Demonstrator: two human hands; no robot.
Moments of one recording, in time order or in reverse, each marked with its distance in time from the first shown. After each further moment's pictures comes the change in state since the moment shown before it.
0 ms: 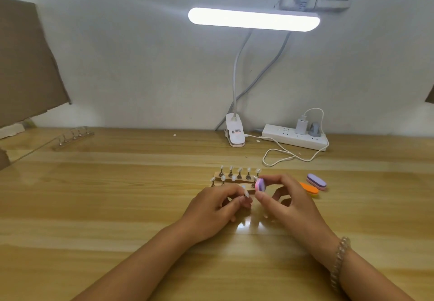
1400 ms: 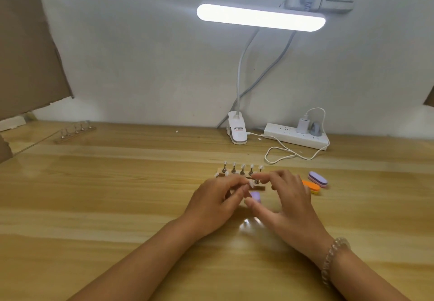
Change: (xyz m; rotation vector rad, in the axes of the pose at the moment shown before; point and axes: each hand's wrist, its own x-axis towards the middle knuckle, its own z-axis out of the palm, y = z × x) left_hand -0.002 0.002 0.001 0.025 0.139 0.066; right_hand -0.008 -0.007 0.011 -0.500 0.009 -0.203
